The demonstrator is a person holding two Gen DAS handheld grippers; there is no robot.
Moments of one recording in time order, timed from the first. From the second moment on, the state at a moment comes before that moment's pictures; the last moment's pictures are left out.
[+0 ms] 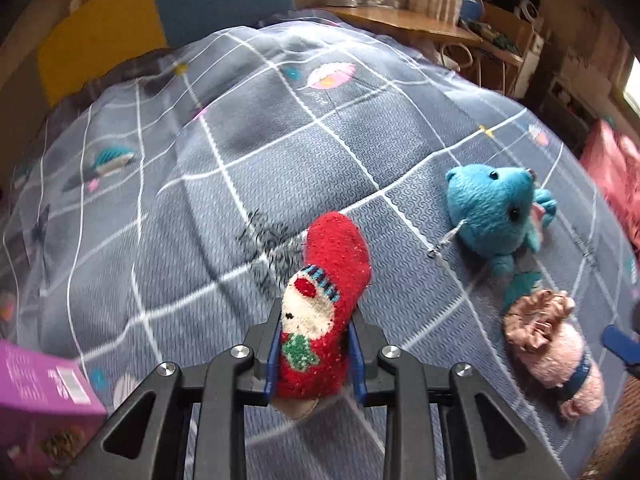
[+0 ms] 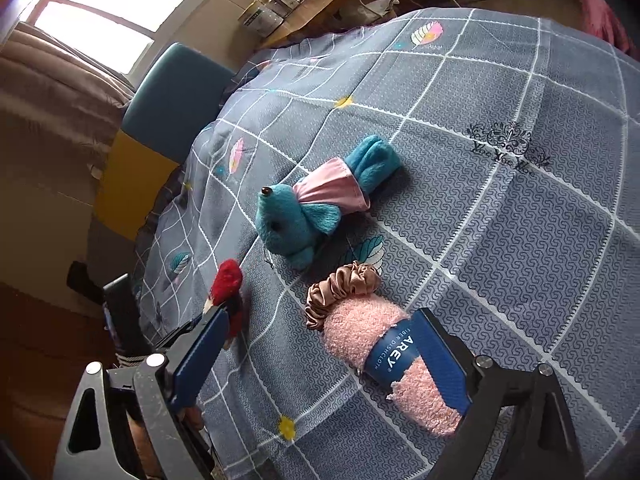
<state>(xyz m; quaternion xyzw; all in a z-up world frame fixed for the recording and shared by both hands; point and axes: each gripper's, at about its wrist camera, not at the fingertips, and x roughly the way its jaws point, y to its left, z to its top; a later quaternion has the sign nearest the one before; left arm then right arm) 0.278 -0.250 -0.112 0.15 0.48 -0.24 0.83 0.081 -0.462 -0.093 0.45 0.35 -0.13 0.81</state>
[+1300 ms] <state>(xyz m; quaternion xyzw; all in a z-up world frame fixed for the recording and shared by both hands) 0.157 -0.142 -0.041 0.03 0.48 -0.25 0.84 0.188 -0.348 -0.117 0.13 0.54 0.03 0.83</state>
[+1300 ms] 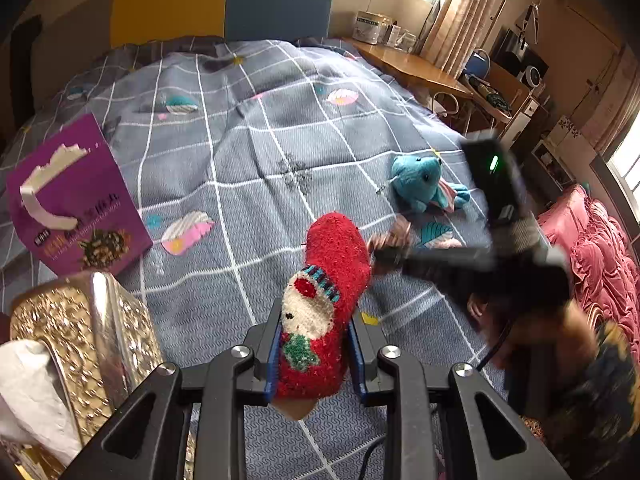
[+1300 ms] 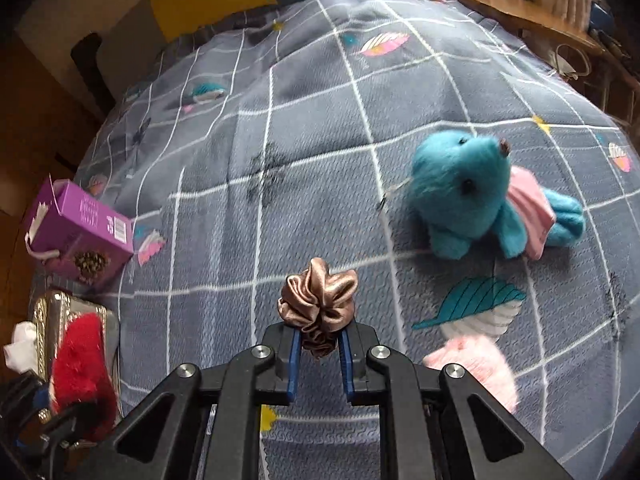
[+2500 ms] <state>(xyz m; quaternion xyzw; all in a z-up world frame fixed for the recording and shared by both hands) 0.078 0.291 -0.057 -0.23 0.41 0.10 0.88 0.173 -0.300 -0.143 0.03 0.52 0.01 0.85</state>
